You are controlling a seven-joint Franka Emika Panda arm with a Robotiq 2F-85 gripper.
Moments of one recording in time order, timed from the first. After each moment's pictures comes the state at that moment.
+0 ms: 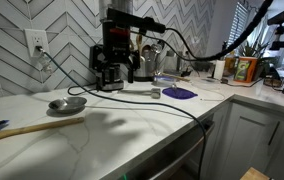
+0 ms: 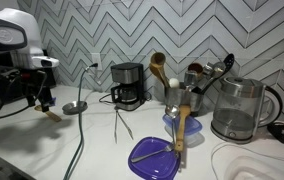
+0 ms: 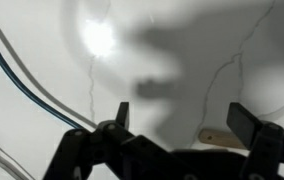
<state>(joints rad) 0.16 -0.32 0.21 -2.28 0.12 1.92 0.19</state>
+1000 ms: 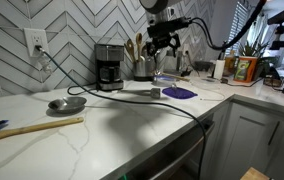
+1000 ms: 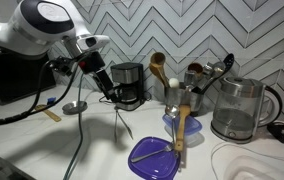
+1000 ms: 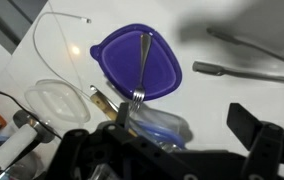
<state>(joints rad) -0.13 -0.21 0.10 -2.13 -0.50 2.04 0.66</state>
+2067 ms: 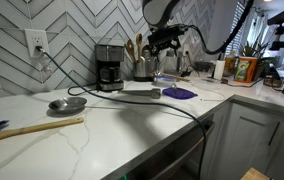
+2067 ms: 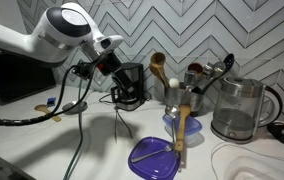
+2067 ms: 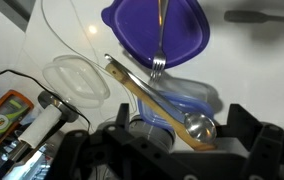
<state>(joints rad) -0.13 -0.10 0.04 -2.05 -0.68 2.12 0.82</state>
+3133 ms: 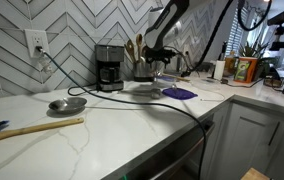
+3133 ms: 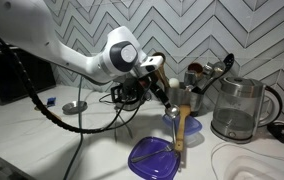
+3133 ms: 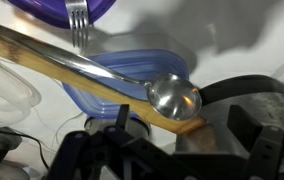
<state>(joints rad) -0.12 0.30 -0.13 -1.76 -0.47 2.50 0.82</state>
